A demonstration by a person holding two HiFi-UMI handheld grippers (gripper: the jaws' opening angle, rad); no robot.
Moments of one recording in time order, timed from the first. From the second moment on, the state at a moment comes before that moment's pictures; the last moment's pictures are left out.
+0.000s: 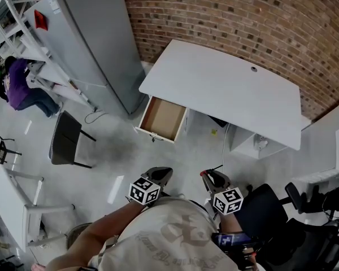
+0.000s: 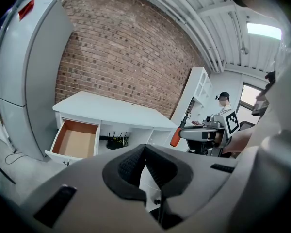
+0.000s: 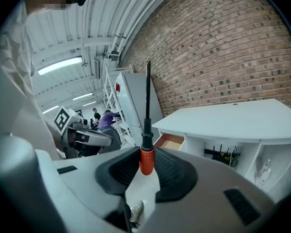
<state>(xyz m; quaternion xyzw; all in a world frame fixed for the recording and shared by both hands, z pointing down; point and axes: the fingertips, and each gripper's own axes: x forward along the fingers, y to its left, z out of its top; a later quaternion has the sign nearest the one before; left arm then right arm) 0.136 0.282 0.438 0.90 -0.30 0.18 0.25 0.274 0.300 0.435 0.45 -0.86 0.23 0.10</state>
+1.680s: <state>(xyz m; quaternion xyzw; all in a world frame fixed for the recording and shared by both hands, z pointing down) 0.109 0.196 0.443 0.90 -0.31 0.17 0.26 0.240 0.226 0.448 0.43 -0.86 0.27 0.11</state>
